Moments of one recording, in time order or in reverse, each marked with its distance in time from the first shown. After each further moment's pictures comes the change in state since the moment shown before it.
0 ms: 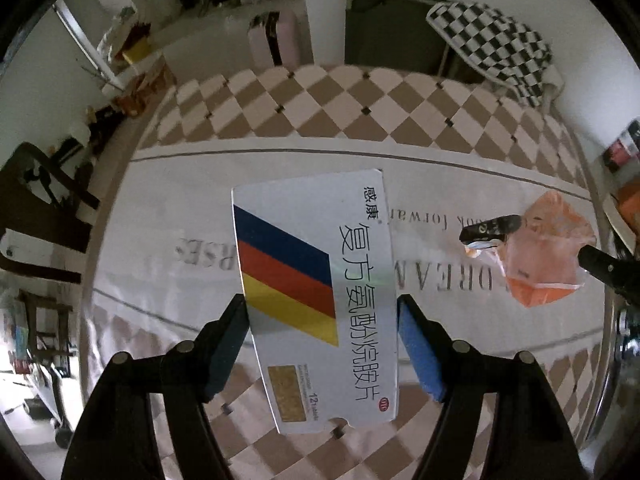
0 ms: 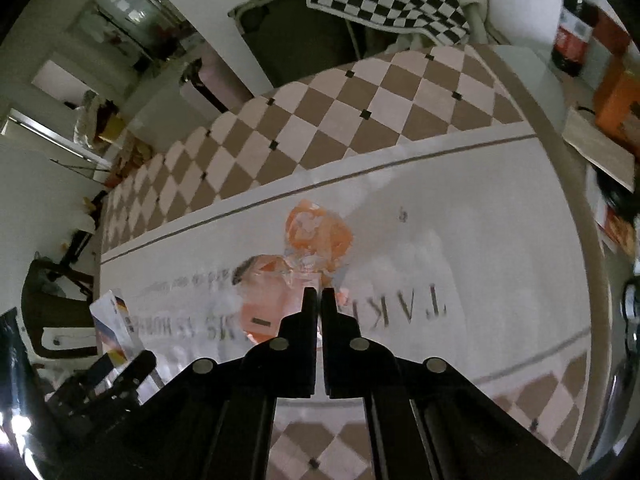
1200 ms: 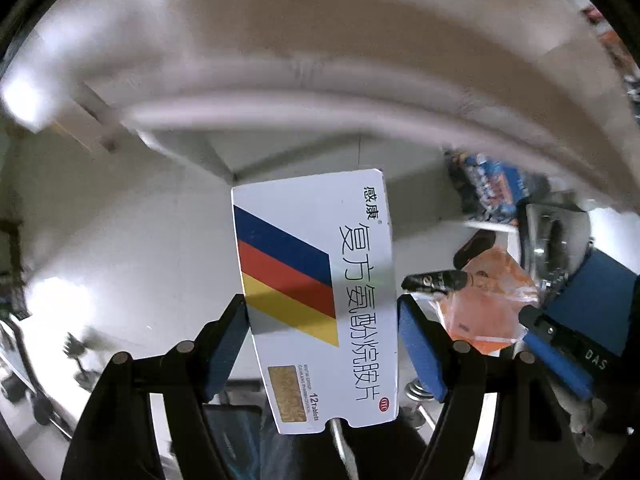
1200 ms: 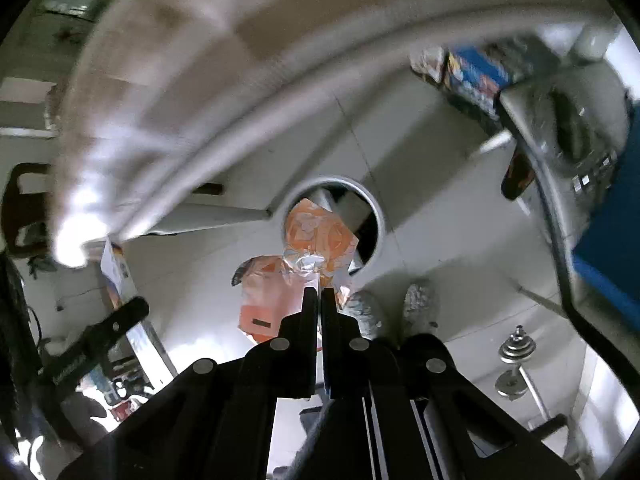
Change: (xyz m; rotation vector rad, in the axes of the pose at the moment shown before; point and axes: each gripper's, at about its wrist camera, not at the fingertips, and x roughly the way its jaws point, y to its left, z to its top) left arm 0.159 0.159 -0.371 0.012 0.361 -0.201; right arm 0.073 0.009 -0.581 0.225 0.268 -0.008
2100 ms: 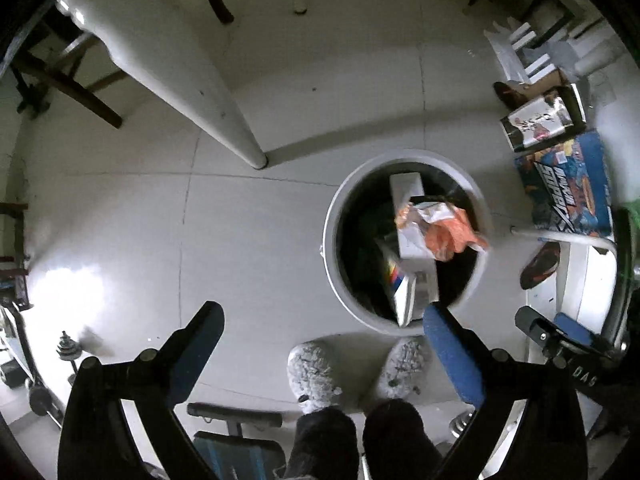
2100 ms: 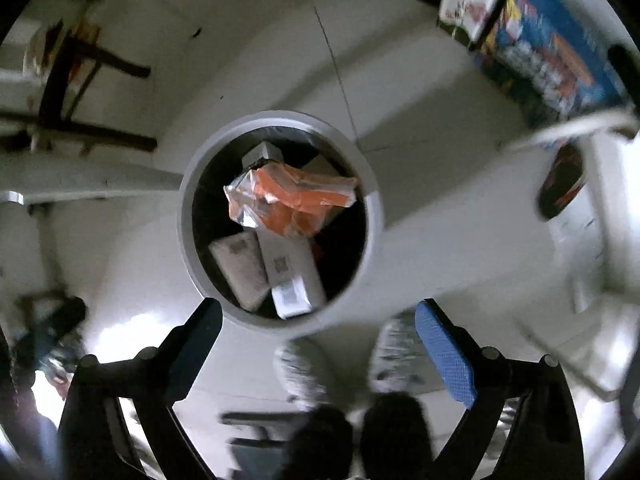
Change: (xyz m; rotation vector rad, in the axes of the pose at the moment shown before) left arm 0.139 0.058 -0.015 -0.027 -0.061 0.112; right arm 0.266 -0.018 0.023 -0.175 0.048 -0.152
